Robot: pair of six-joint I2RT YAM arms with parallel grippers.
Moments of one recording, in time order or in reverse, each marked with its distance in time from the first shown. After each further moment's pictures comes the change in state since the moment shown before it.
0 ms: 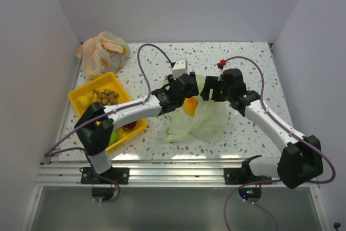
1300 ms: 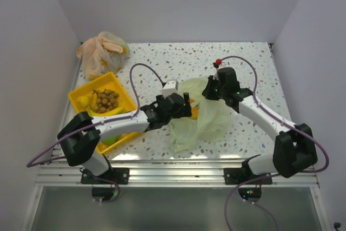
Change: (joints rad) left arm -0.039 -0.185 -0.335 0.019 0.129 -0.095; right arm 0.027 0.116 0.016 0.064 -0.010 0.041
